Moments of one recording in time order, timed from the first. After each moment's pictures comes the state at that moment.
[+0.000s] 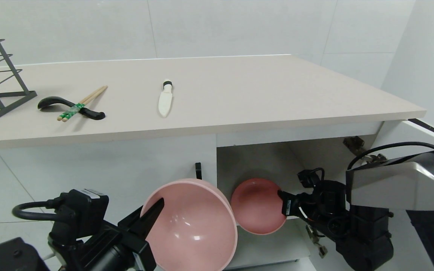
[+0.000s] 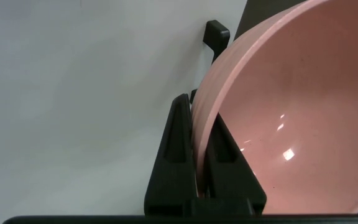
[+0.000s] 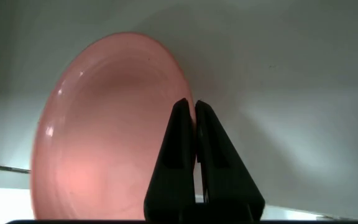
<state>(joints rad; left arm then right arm) -0.95 1.62 0.00 -1.53 0.50 -0.16 0.37 2.52 -0.53 -1.57 0.04 0.29</state>
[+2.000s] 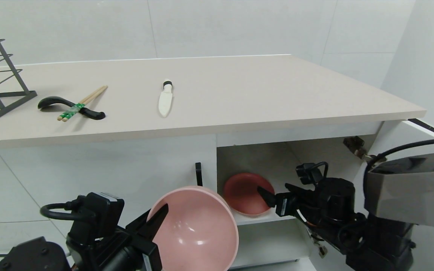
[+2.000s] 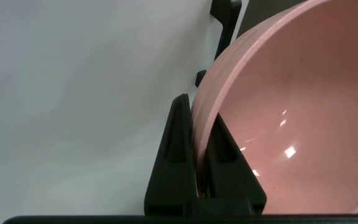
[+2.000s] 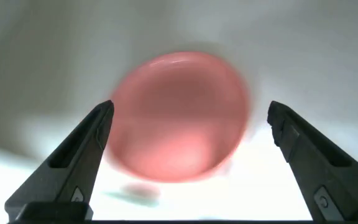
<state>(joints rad) -0.95 1.69 0.00 -1.53 0.50 -0.16 0.55 2.27 -0.37 -1.57 -0.08 0.31</state>
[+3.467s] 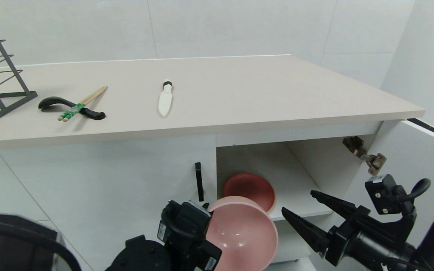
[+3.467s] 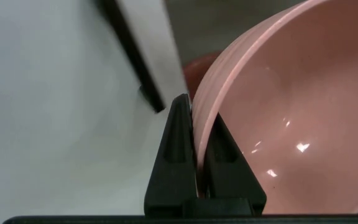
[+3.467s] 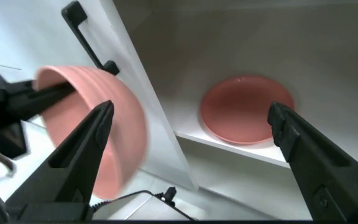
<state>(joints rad) -1.08 2.00 -0.27 -1.57 0.63 0.14 0.74 1.72 0.00 -1.57 -0.09 0.27</state>
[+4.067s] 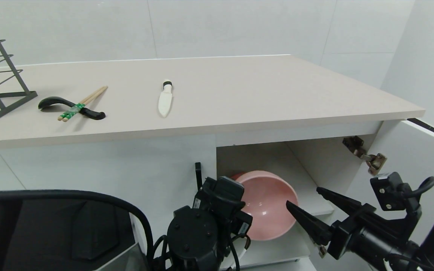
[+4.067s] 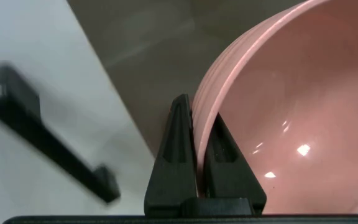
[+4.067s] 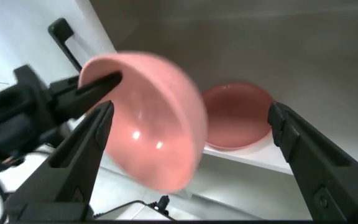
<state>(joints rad) -1.04 2.17 -0.59 -1.57 0.63 0.20 0.73 1.72 0.00 -1.57 -0.14 0.27</state>
